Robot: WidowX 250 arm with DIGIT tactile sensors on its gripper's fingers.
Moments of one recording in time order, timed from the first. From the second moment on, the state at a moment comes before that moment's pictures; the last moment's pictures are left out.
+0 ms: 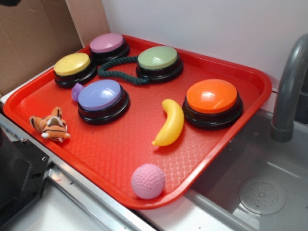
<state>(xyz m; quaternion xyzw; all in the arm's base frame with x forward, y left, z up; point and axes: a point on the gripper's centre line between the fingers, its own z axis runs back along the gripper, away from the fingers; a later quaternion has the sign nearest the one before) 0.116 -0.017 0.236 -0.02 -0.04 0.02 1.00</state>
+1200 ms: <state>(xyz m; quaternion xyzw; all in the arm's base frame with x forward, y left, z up) 0.134 -0.116 0.136 -0.09 -0.03 0.03 1.00</state>
